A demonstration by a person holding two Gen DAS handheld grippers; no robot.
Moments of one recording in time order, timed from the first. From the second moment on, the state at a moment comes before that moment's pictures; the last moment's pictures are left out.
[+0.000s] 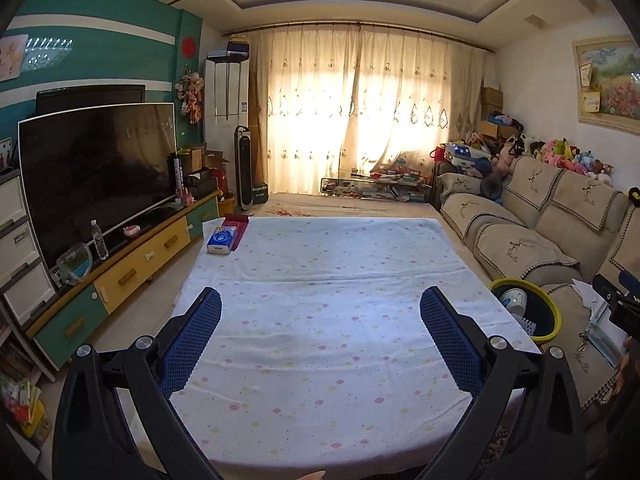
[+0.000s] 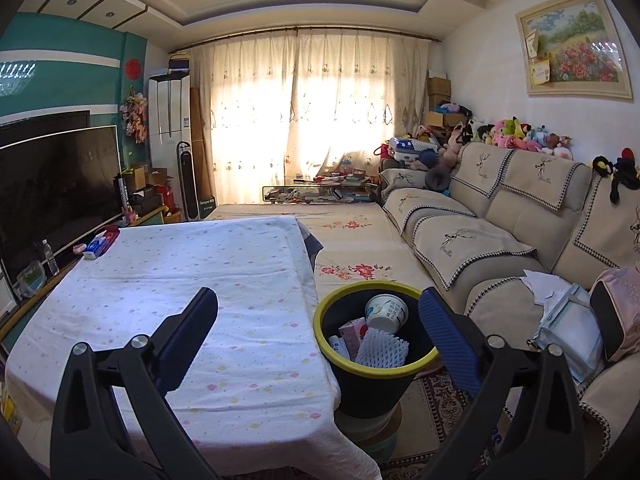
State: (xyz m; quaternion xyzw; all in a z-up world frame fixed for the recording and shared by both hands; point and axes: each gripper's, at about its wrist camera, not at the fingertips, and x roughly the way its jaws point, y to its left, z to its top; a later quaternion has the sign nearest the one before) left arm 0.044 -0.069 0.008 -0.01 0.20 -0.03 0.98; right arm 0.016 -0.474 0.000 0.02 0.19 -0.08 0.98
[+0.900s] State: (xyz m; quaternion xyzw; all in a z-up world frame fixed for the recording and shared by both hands) left arm 0.048 -0.077 0.003 -0.01 0.21 -0.03 0.98; right arm 0.020 -0.479 -0.003 0.04 0.19 -0.08 0.98
